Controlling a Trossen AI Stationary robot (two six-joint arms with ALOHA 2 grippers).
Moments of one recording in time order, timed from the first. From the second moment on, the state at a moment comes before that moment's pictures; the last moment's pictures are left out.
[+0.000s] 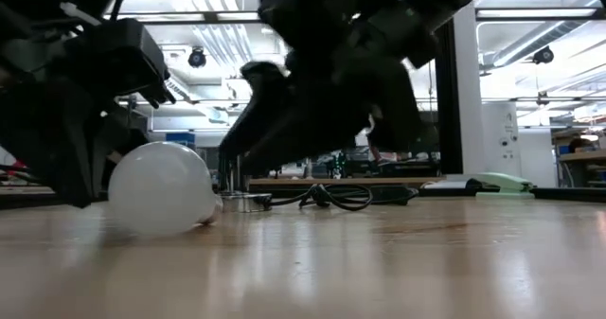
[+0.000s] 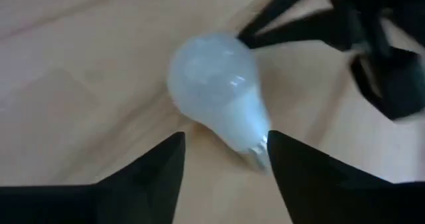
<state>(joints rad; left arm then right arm) -0.45 1.53 0.54 0.21 0.10 -0.51 0.23 2.05 1.24 0.13 -0.16 -0.54</state>
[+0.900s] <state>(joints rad) -0.47 1.55 0.56 0.21 -0.03 -0.47 0.22 2.23 1.50 0.00 -0.23 -0.52</state>
